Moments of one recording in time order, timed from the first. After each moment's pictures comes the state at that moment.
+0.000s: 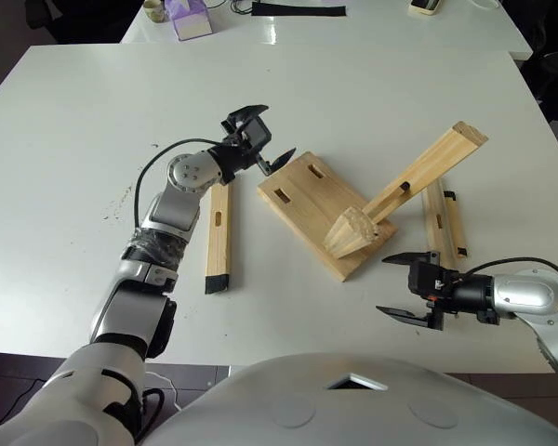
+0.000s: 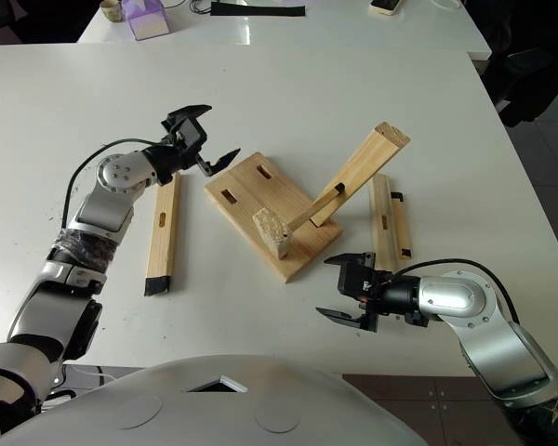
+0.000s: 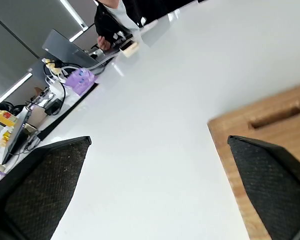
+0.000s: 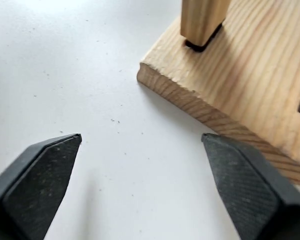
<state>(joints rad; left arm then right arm) -0.50 0.40 -0.26 0.58 0.09 -0.29 -0.57 0.41 -0.91 0.12 -0.64 0.13 0.36 0.98</state>
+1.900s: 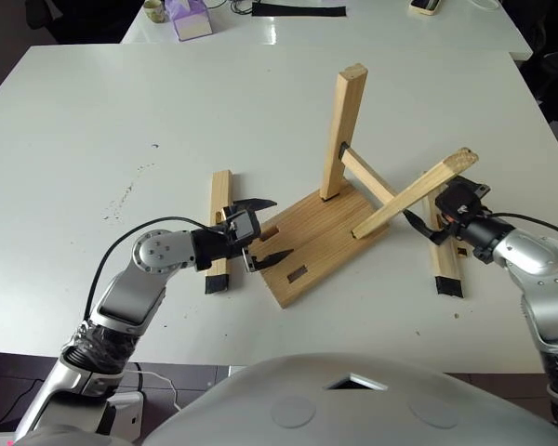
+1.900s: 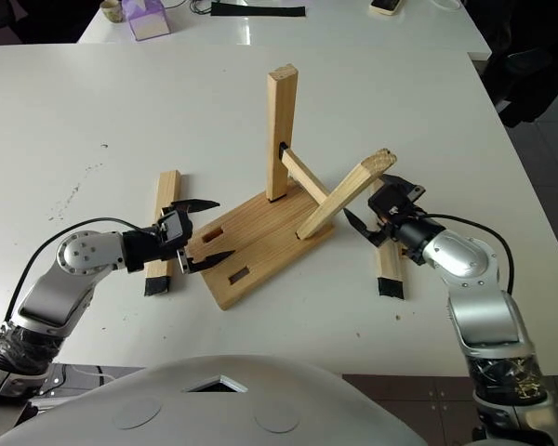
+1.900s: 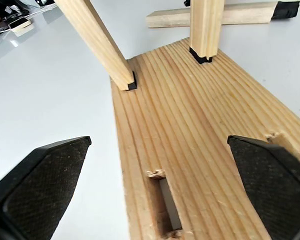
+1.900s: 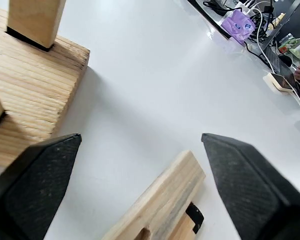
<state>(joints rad) 0.05 0.65 -0.22 -0.29 -0.22 0.14 -0.84 0.23 -0.69 -0.07 -0.47 0.05 0.37 0.62</state>
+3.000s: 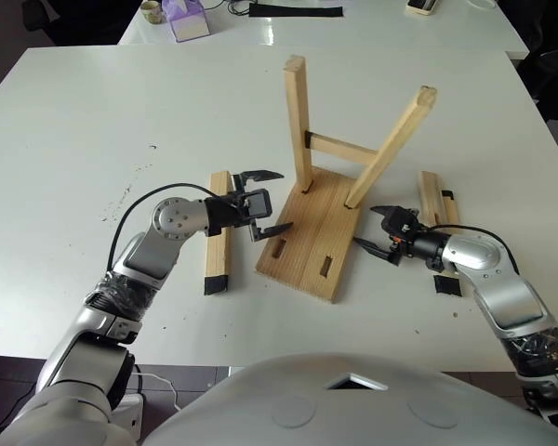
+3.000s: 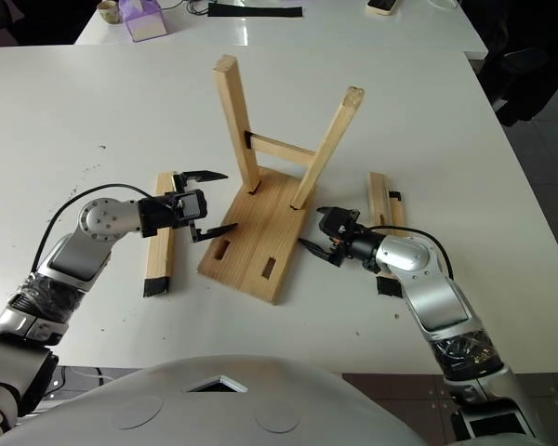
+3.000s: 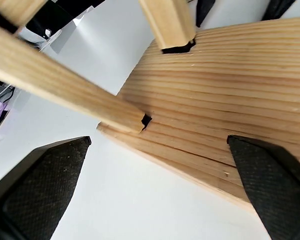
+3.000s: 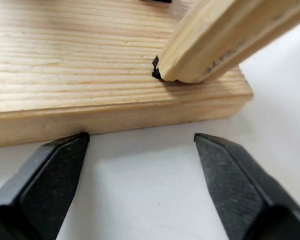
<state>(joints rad) -0.20 0.63 -0.36 0.02 0.02 -0.16 -0.86 0.05 -0.59 0.24 -0.22 0.02 0.33 0.69</state>
